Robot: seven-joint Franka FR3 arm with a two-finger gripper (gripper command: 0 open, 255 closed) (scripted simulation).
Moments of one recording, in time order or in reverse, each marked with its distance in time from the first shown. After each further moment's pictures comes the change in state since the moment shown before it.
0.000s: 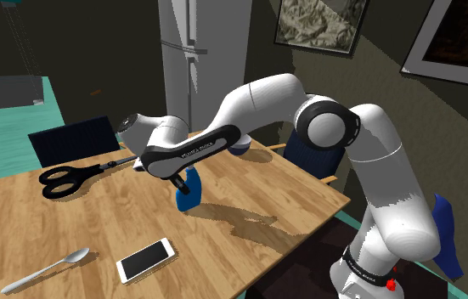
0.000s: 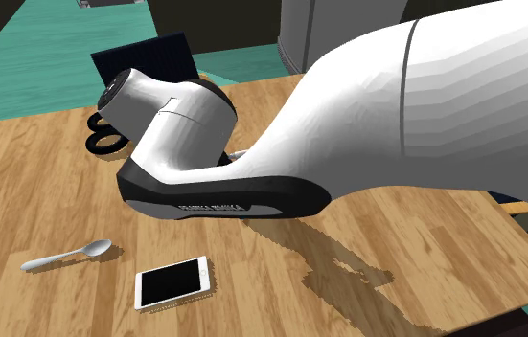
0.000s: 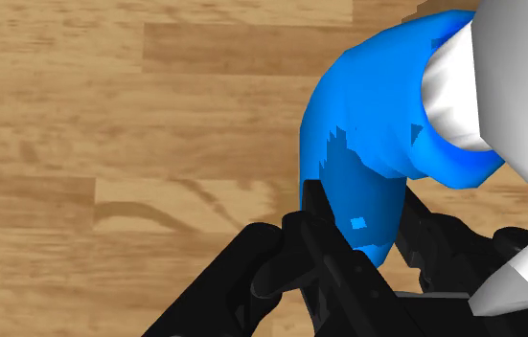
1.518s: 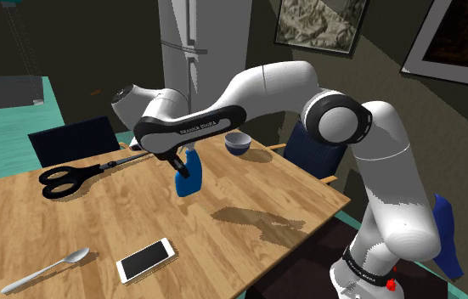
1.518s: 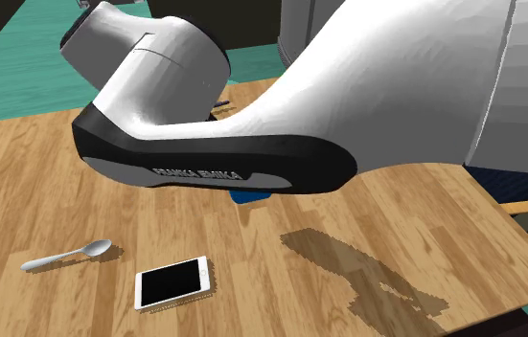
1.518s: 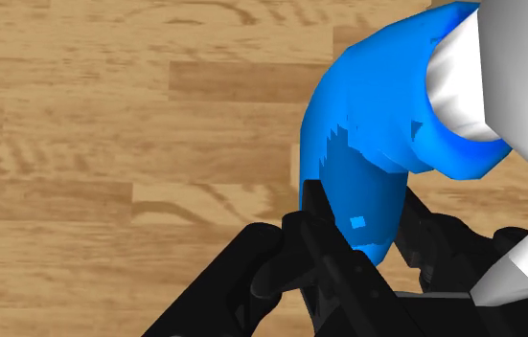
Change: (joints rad) arm 0.007 -0.067 0.009 0.090 0.021 -0.144 -0.057
